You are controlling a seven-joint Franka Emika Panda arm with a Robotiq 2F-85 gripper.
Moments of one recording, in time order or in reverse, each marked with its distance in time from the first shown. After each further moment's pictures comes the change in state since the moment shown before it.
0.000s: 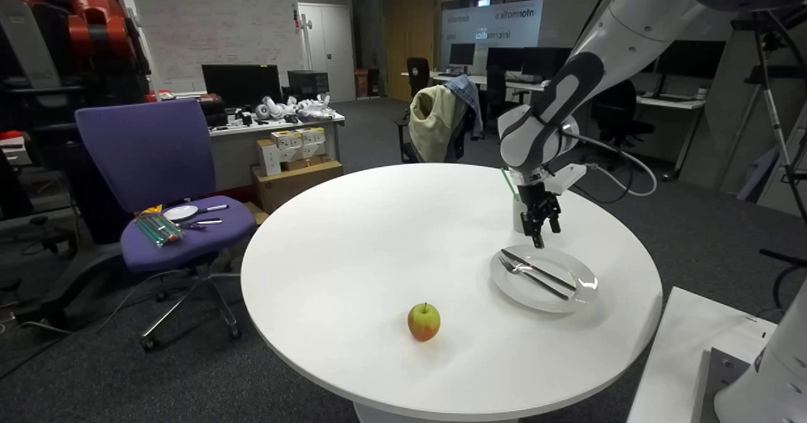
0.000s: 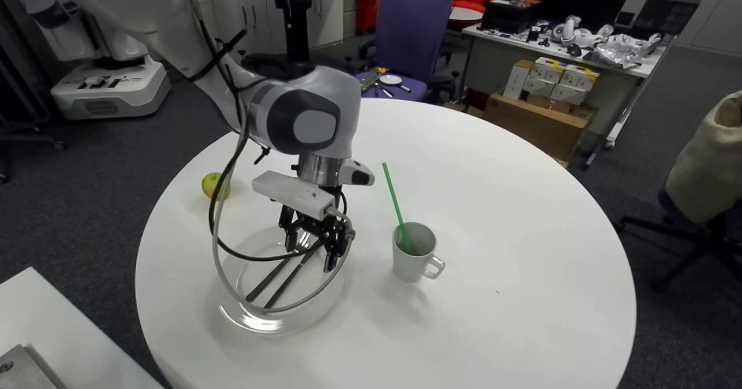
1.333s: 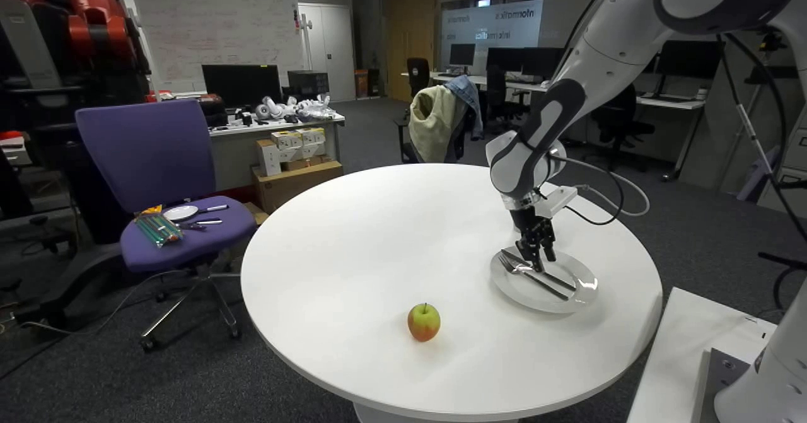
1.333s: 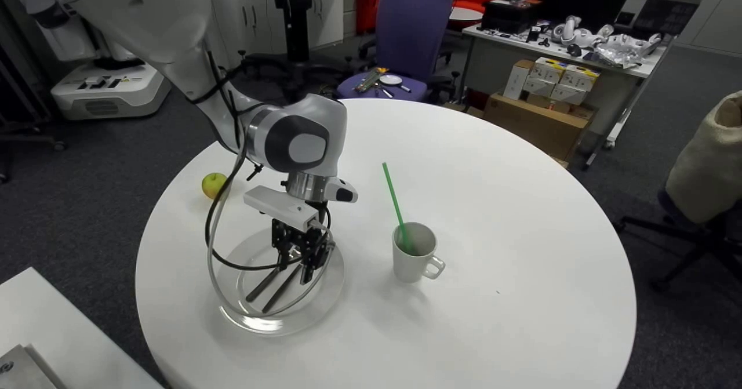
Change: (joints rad) arm 0.020 0.102 0.039 0.008 0.004 0.014 0.077
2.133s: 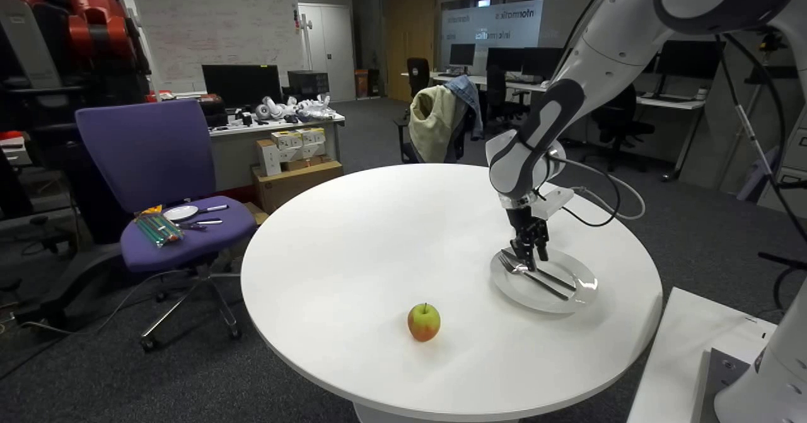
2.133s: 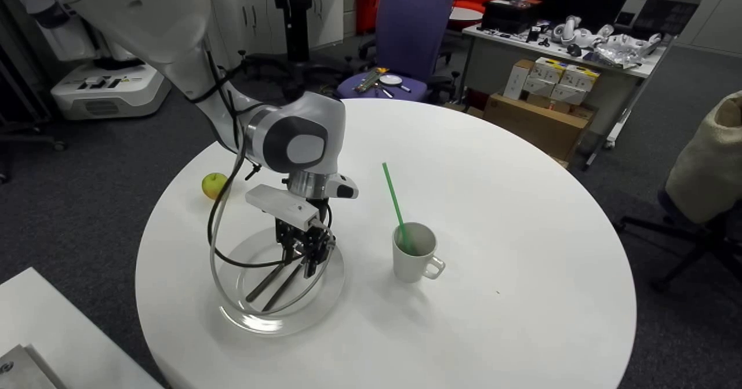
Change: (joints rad) arm -0.002 0.000 0.008 -0.003 0.017 0.063 0.000
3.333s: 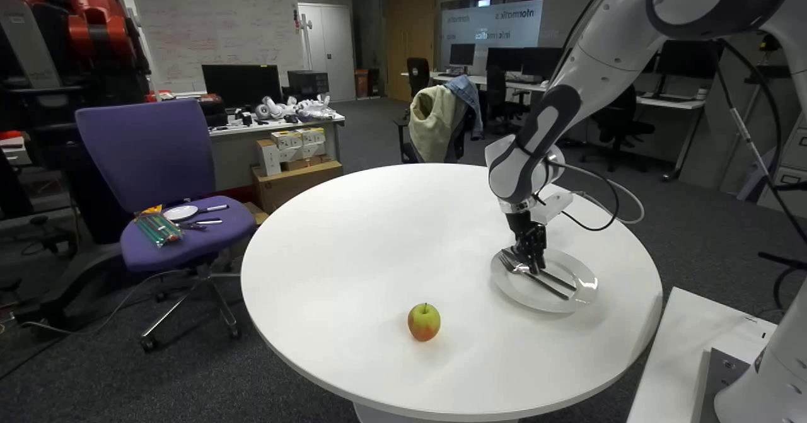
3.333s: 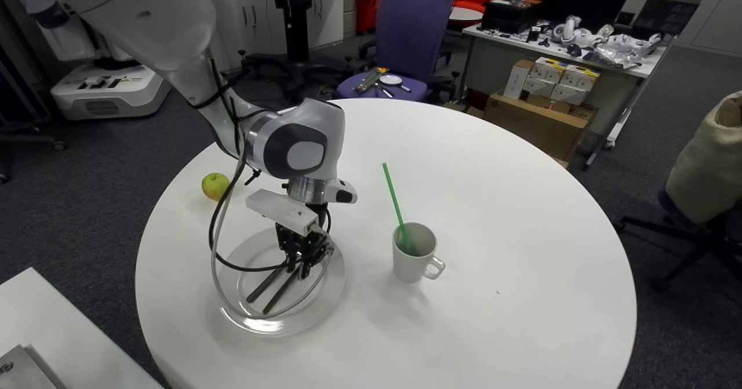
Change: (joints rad) arm 0.000 0.027 0.003 0.004 0.008 0.018 0.000
